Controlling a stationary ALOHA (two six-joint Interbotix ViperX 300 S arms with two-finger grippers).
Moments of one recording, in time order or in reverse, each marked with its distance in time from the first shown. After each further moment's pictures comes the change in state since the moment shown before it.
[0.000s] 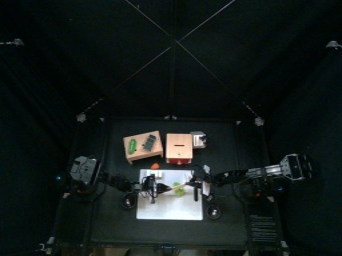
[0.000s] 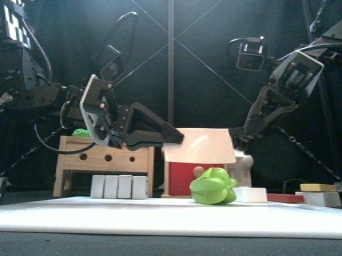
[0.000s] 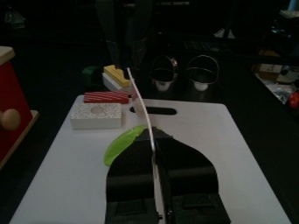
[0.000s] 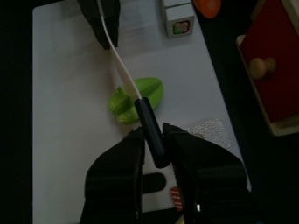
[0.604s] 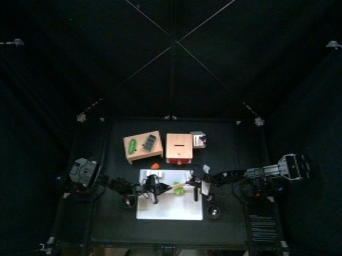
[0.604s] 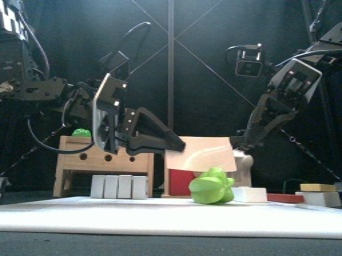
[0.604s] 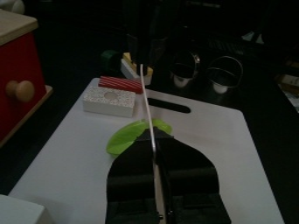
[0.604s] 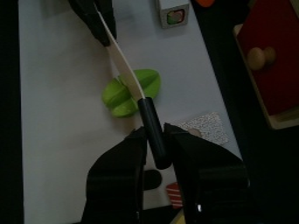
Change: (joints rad) left arm -0.067 0.000 -0.040 -0.268 0.055 0.006; right arm -0.005 0.014 0.000 0.005 0.003 0.002
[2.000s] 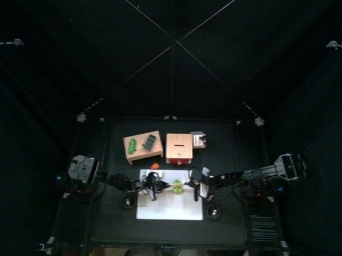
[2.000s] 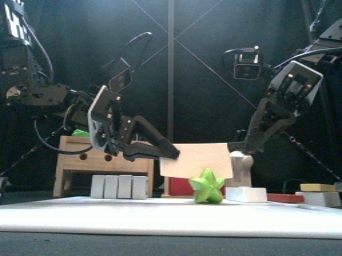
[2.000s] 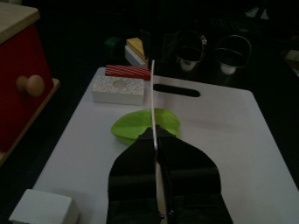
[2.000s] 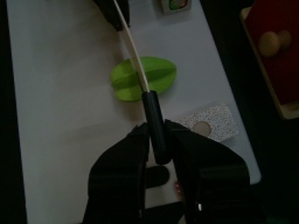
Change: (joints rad) left arm 0.098 -0.018 0.026 0.149 0.097 0.015; right arm 0.069 0.046 -0.020 0.067 0.078 0.002
